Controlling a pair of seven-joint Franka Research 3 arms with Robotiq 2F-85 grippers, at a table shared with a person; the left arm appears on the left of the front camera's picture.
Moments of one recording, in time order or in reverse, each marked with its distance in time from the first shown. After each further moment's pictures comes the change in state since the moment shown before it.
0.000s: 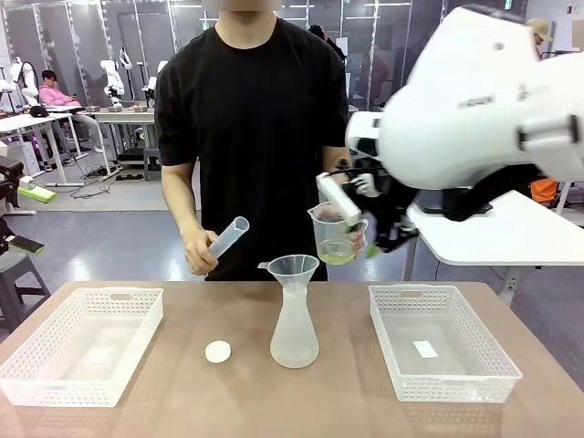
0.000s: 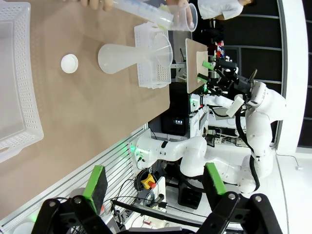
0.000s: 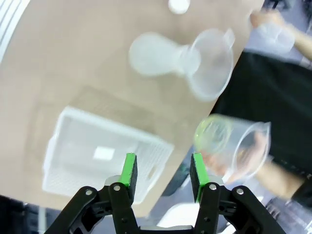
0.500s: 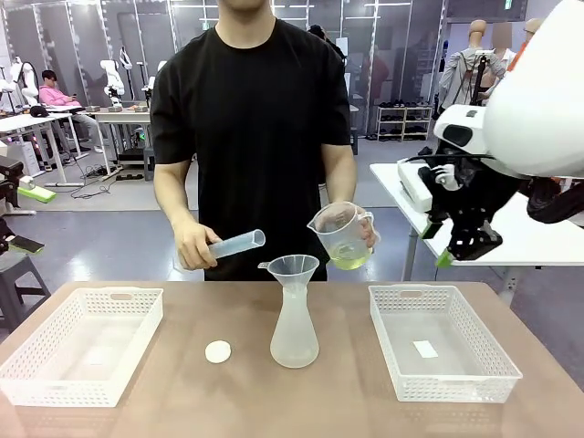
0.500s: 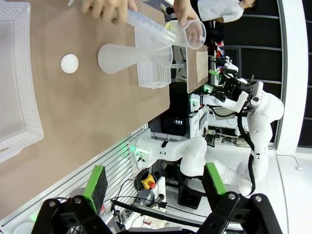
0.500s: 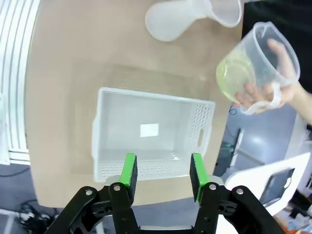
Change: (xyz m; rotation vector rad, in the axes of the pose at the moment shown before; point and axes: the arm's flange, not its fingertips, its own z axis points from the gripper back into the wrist) left arm 0.000 0.000 0.000 0.000 0.000 0.000; right arm -0.066 0.060 0.036 0.037 0.000 -0.337
